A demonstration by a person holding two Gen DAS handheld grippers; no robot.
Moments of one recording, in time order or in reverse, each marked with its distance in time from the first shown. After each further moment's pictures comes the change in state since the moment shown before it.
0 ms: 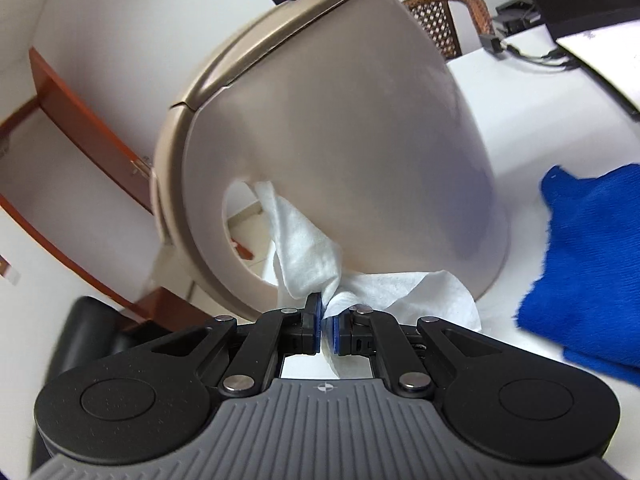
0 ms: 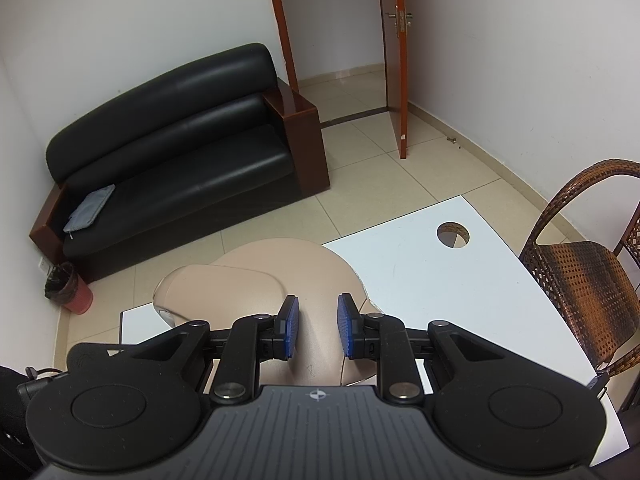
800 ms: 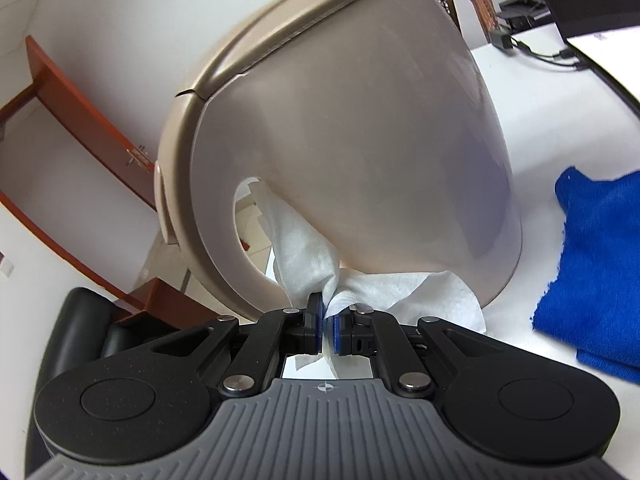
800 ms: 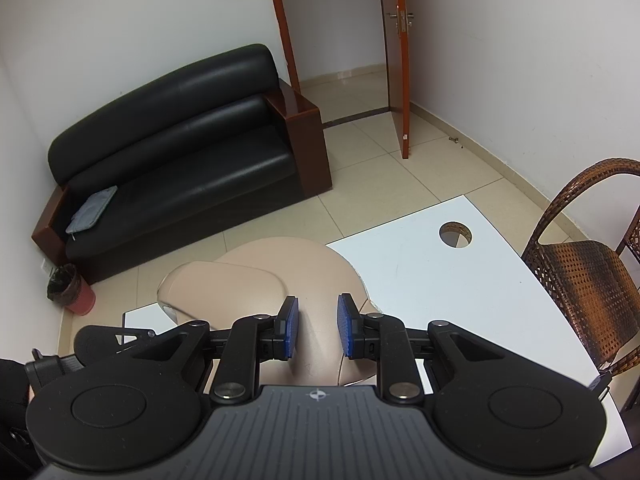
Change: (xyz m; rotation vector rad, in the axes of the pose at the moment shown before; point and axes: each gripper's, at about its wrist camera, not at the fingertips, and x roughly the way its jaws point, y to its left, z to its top) left arm 0.014 0.014 0.002 -0.043 0.022 -0.043; right arm 0.003 -0.004 0.000 0.004 -0.002 0.009
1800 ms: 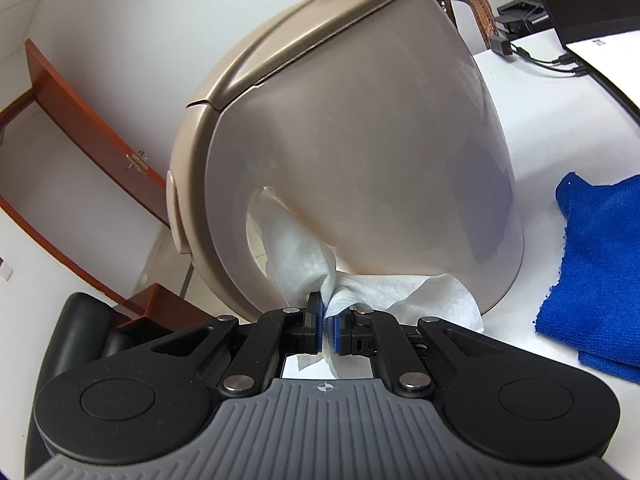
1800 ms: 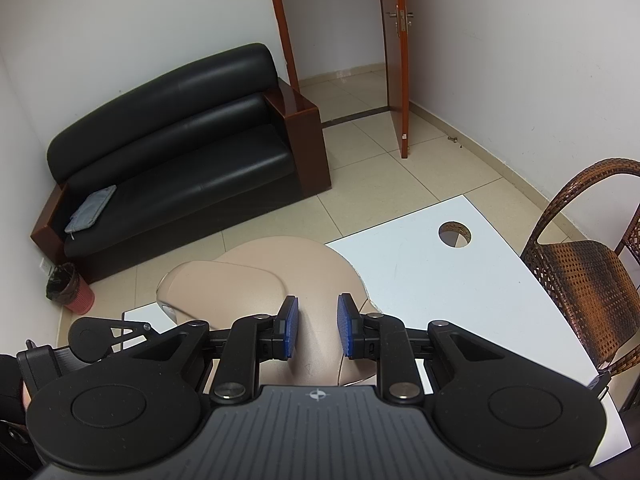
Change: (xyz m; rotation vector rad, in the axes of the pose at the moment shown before) left arm 0.003 -0.004 0.006 0.025 -0.019 0.009; right arm 0.000 -0.002 0.002 -0.004 0.002 -0.001
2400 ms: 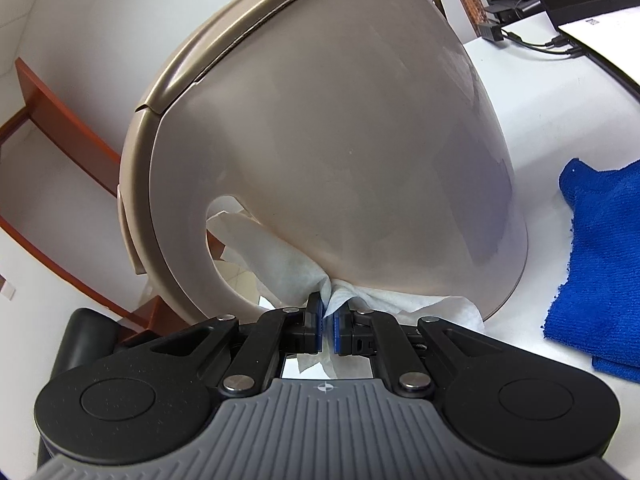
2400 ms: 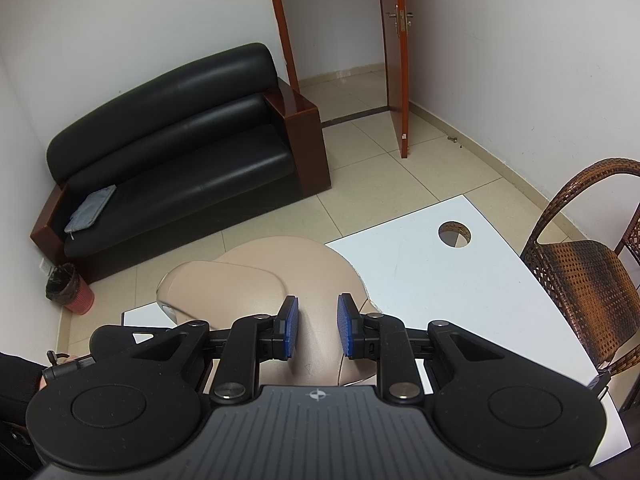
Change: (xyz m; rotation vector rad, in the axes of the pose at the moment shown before) left arm 0.020 -0.013 0.006 0.038 -0.004 0.000; right arm 0.002 -0.002 -0.002 0.000 -0.001 0.001
